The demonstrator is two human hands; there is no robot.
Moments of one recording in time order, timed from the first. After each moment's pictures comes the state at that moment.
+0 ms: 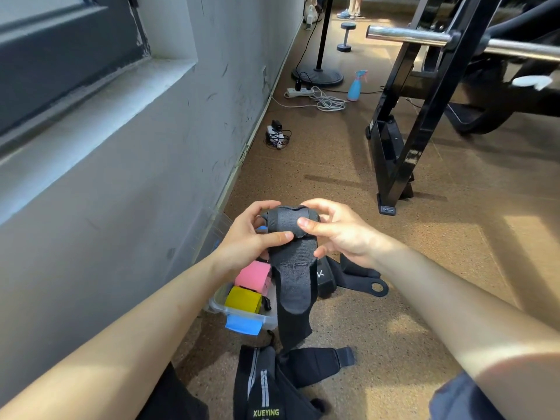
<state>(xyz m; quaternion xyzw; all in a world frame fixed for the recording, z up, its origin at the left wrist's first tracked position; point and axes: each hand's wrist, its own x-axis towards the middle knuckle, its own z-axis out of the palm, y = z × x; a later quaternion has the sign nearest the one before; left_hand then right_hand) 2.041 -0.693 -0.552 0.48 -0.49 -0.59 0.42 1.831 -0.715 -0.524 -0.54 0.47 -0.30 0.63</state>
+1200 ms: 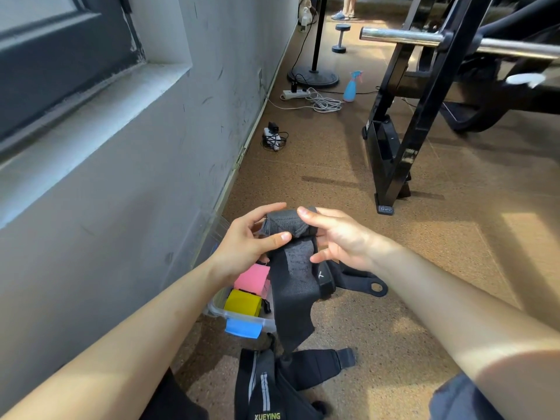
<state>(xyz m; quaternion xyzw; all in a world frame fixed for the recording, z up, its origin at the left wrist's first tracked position) 2.040 -0.689 -0.548 0.46 -0.54 -0.57 0.42 1.834 -0.711 -0.517 -0.48 0.49 -0.27 0.67</state>
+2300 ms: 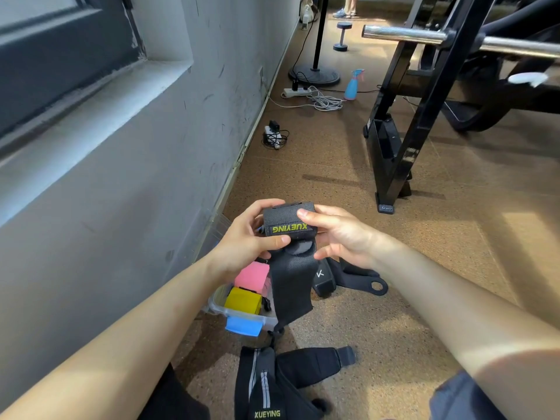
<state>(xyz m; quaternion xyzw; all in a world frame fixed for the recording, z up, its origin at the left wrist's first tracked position) 2.043 -0.694 -0.551 0.44 -0.53 -0.60 0.41 1.831 -0.710 -0.517 -0.51 0.48 -0.26 0.67</state>
